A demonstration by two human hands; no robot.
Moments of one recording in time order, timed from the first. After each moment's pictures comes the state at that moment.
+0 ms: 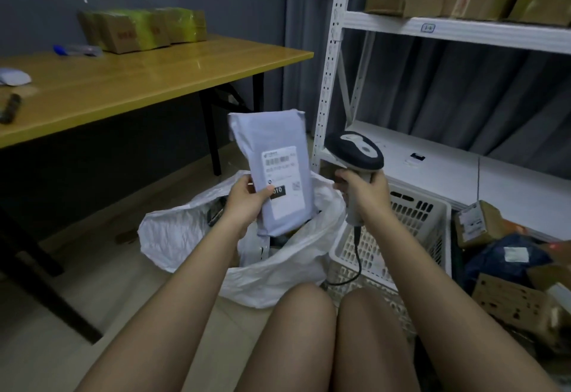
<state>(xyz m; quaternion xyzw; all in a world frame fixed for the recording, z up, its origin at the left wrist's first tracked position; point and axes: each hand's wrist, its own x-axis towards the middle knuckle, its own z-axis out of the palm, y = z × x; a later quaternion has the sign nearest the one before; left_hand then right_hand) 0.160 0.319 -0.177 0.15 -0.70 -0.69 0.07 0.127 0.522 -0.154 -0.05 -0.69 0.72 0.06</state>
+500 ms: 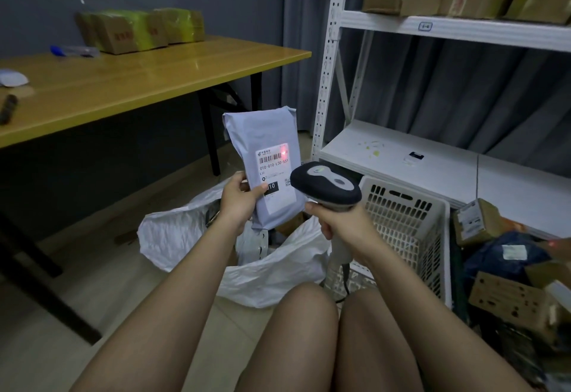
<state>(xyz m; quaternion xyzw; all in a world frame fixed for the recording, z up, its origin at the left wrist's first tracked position) 0.153 0.318 -0.183 0.17 -0.68 -0.70 0.12 0.173 0.516 -0.174 0.09 -0.76 0.64 -0.05</state>
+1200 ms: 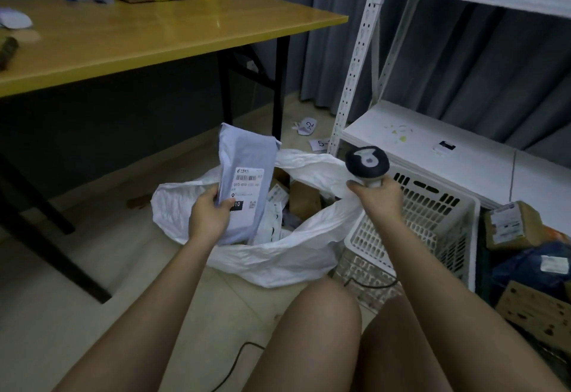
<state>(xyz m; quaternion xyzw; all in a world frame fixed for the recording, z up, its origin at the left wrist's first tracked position) 0.176 0.236 -0.265 0.26 -0.80 -0.52 0.15 0.090 0.509 -0.218 -0.10 -0.84 0.53 0.08</state>
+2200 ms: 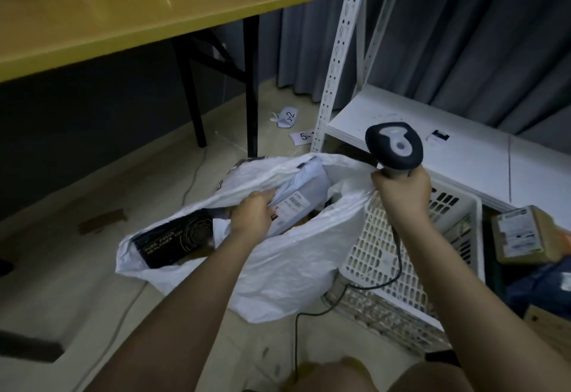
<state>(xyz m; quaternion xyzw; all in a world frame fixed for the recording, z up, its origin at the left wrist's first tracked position) -0.002 0.291 -0.320 0.04 -0.96 -0.28 0.03 -0.009 0.525 -0.216 -0.14 -0.81 0.55 0.15</state>
